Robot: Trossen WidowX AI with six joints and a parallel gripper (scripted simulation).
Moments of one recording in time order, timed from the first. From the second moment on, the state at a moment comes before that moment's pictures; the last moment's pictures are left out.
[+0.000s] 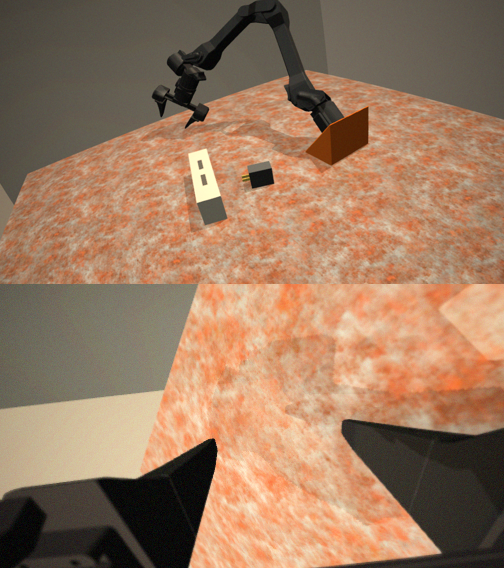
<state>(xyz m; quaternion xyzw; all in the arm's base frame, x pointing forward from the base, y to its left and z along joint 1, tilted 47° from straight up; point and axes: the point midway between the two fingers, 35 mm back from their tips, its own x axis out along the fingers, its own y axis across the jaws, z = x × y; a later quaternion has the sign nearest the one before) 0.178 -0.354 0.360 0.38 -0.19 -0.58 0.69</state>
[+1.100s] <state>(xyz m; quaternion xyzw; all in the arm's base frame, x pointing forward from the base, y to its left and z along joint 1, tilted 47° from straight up) 0.303 -0.260 0.250 0.41 0.06 -0.51 0.75</state>
